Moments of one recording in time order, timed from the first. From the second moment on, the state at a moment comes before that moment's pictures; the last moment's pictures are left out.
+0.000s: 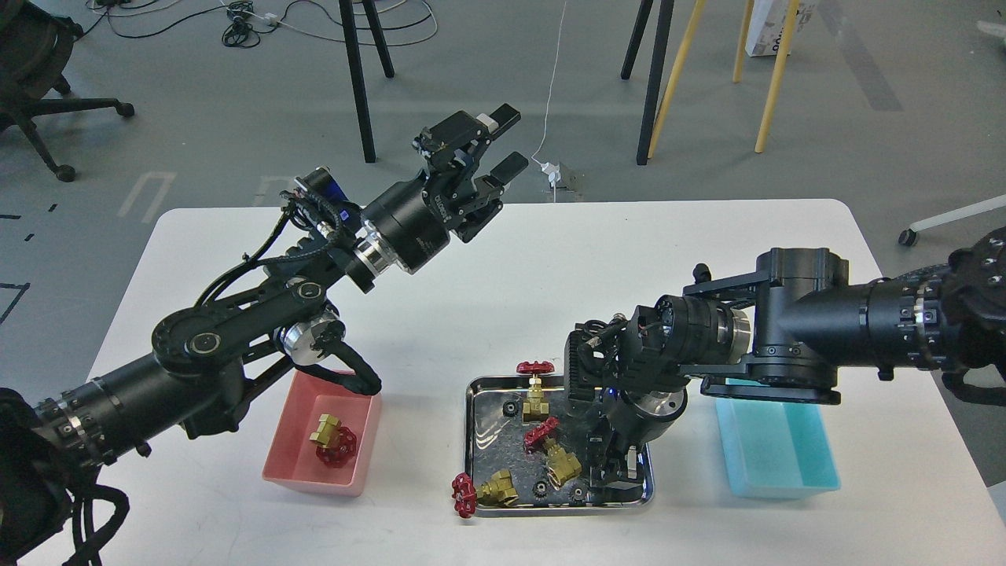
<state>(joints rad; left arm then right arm) -0.79 0.26 -0.45 -1.13 0.54 -0.15 -0.49 1.32 -0.13 -0.50 1.15 -1.98 0.49 0.47</state>
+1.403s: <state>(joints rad) -0.77 0.26 -0.45 -1.12 0.54 -0.15 -0.49 1.29 -0.10 -0.54 1.12 -1.99 0.49 0.44</state>
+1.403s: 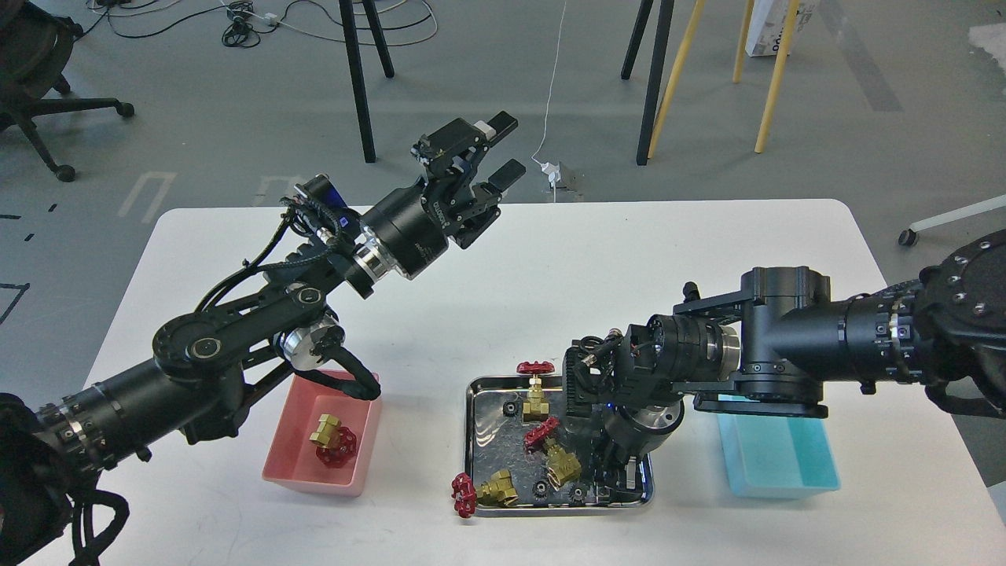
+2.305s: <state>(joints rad) -0.77 0.26 -0.45 -1.10 0.54 -0.16 -0.49 1.52 -0.61 -0.47 1.31 -2.00 0.49 0.44</state>
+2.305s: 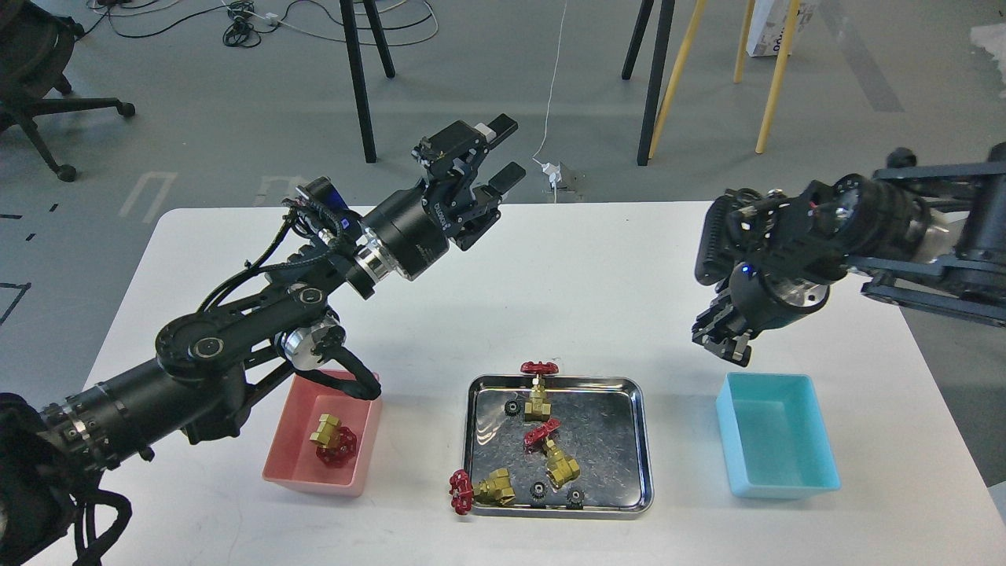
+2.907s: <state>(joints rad) -0.77 0.26 -0.45 -1.10 0.54 -0.16 -0.49 1.38 -0.76 -0.48 1.42 -2.08 0.49 0.43</state>
